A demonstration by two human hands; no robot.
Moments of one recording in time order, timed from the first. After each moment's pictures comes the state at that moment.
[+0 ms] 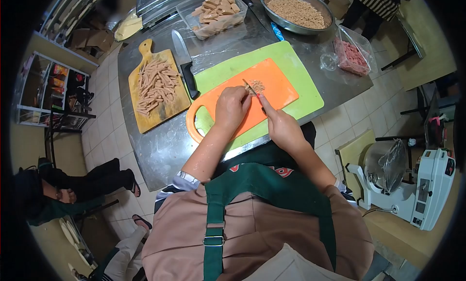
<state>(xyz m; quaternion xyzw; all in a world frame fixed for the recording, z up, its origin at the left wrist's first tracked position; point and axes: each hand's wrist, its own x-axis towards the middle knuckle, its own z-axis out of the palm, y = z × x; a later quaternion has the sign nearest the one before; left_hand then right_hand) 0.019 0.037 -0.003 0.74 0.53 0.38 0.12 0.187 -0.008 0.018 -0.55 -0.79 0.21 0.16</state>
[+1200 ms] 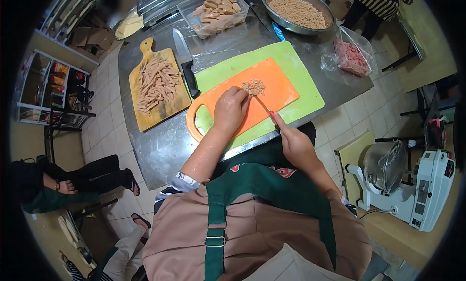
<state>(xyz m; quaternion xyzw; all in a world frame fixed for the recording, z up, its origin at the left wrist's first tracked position) 0.017 0.030 -0.004 0.74 0.54 0.37 0.12 0.218 -0.050 0.019 -0.52 -0.79 0.21 0.25</state>
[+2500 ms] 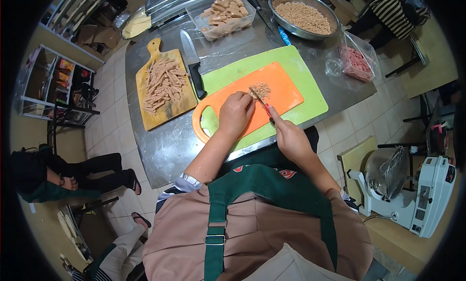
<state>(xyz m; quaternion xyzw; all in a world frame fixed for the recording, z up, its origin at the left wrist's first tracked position) 0.016 0.024 -0.006 0.75 0.53 0.39 0.09 0.196 -0.027 0.032 -0.54 -0.78 0.26 0.17</state>
